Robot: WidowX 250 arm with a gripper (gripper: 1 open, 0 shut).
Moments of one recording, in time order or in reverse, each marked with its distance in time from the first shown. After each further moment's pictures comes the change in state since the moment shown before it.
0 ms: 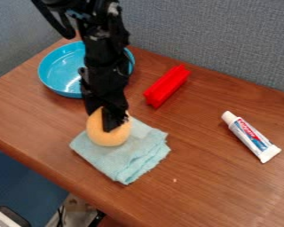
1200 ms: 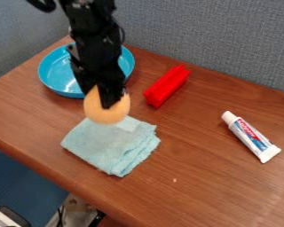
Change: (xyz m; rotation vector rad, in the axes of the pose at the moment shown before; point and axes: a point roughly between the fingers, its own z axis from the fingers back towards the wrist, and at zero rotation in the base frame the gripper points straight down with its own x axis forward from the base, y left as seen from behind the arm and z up) arm 0.005 0.002 0.042 -0.044 -0.115 0.109
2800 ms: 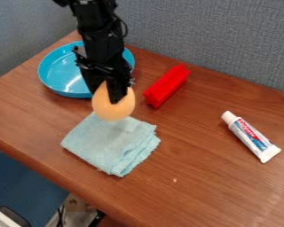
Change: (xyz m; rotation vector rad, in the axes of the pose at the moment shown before) arm 0.018 0.007 -0.017 -0.094 0.049 0.087
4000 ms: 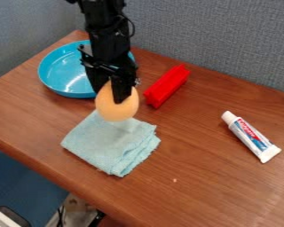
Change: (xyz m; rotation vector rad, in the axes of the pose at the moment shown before) arm 0.003 -0.007 -0.001 0.011 0.045 -0.022
